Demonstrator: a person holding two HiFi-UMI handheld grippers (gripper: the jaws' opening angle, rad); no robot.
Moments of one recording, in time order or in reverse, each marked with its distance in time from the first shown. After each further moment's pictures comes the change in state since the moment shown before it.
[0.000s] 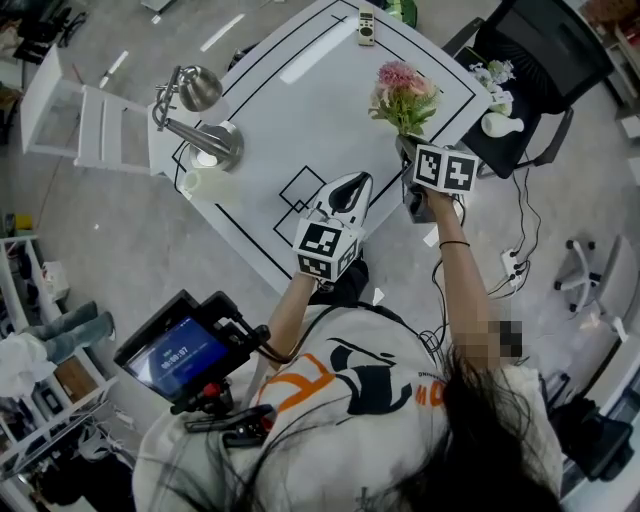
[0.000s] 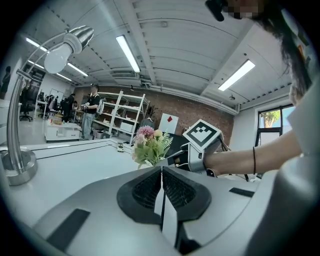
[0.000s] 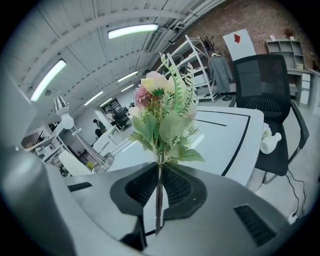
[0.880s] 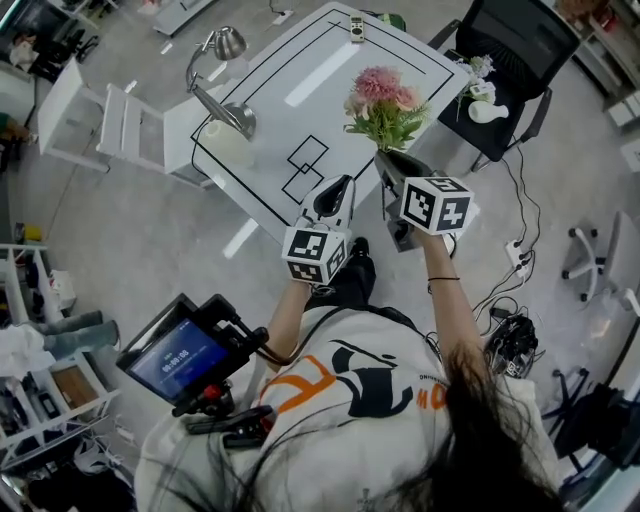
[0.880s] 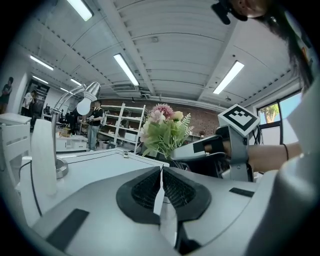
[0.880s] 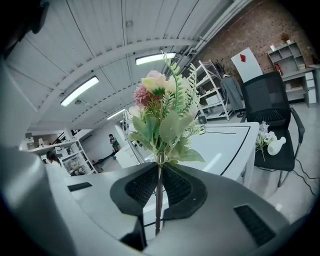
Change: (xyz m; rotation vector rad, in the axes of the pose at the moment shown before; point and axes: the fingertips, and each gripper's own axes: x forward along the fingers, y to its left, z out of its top) left arm -0.113 -0.046 -0.006 0.050 -0.076 0.071; right arm -0.140 0.128 -0.064 -0.059 -0.219 0.198
